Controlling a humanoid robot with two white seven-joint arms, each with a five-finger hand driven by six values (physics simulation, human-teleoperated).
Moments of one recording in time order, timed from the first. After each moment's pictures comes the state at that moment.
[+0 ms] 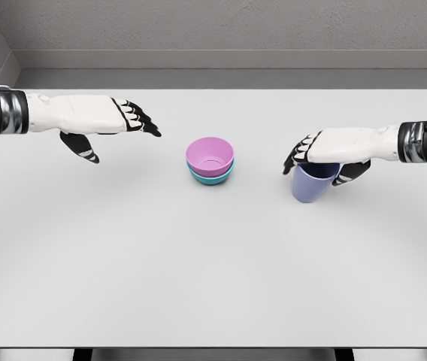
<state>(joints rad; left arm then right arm) -1.07 0.85 -1.09 -1.37 -0.20 -0.61 -0.50 -0.89 -0.84 0.95 -1.38 0.24 -0.61 0.61</state>
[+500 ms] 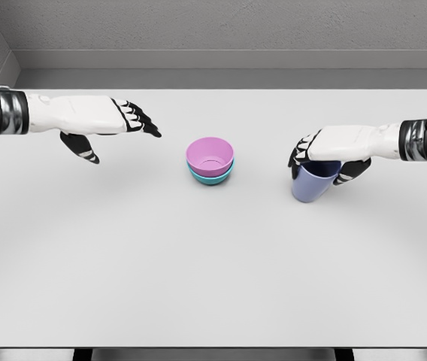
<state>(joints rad) -1.07 0.85 -1.09 -1.37 -0.20 -0.61 -0.50 -0.89 -0.84 0.94 -1.38 0.23 -0.61 0.61</state>
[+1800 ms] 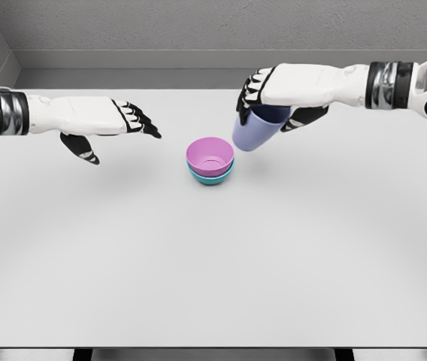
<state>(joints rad) -1.06 0.85 -1.09 -1.37 -0.20 -0.61 -0.50 -1.01 -0.66 0.84 -1.39 0.20 -0.61 0.61</state>
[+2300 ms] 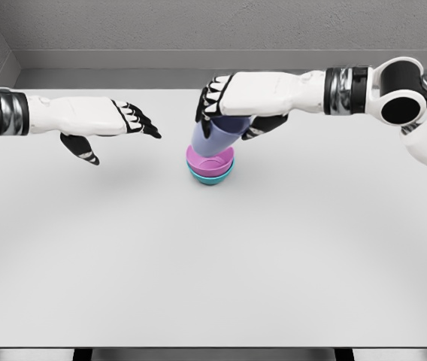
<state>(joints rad) -1.06 0.85 -1.09 -1.37 -0.20 -0.61 -0.50 -1.02 -0.56 0.88 -1.42 0.20 -0.58 0.61</state>
